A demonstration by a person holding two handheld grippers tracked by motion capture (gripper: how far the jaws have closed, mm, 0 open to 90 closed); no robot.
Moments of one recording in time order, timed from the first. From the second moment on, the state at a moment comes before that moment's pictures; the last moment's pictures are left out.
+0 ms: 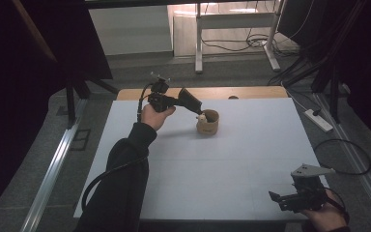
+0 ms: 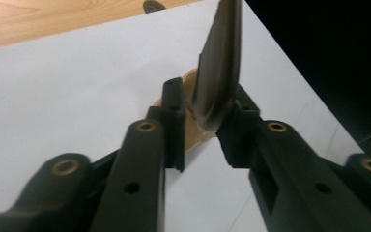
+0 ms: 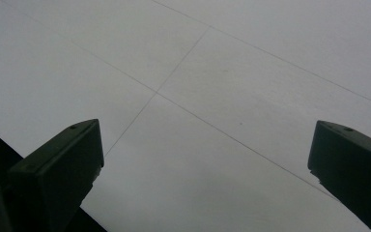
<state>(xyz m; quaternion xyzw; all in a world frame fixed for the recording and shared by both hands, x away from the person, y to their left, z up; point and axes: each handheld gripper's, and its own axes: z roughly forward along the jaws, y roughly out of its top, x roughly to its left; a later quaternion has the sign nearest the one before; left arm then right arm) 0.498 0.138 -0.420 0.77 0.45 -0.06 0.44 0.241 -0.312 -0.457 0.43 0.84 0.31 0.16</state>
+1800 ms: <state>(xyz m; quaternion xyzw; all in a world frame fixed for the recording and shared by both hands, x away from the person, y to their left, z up) 0.468 0.148 -0.424 0.80 0.39 0.07 0.46 0.241 -0.311 -0.458 0.43 0.84 0.30 0.16</state>
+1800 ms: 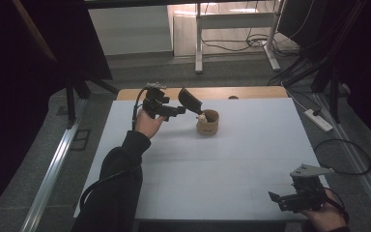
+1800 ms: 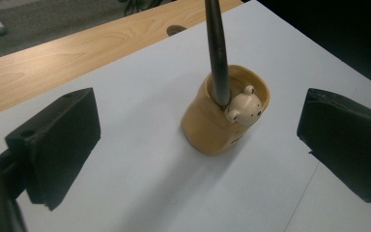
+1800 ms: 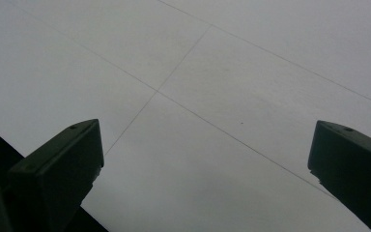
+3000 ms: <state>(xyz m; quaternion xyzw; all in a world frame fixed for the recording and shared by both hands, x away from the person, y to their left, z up) 0.429 0.162 -0.434 0.80 0.36 0.10 0.47 0.240 -0.311 -0.457 0.43 0.84 0.30 0.16</state>
